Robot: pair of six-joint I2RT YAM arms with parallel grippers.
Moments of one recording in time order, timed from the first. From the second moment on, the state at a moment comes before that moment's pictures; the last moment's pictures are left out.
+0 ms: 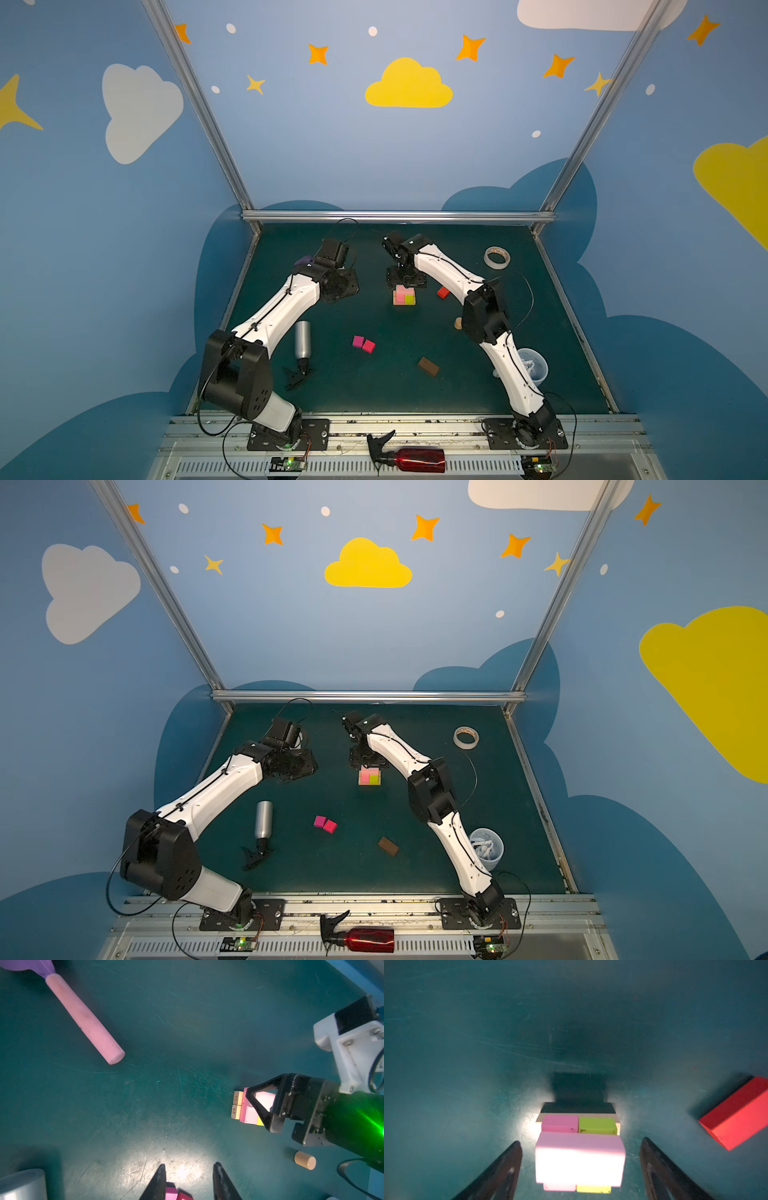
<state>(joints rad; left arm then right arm) -0.33 1.52 1.22 -0.71 0.08 -0.58 0.72 2.45 2.32 -1.23 0.12 0.62</state>
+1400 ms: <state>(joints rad) -0.72 2.21 2.20 -1.08 0.00 -0.68 0.31 1.25 1.06 -0.63 0.09 0.56</state>
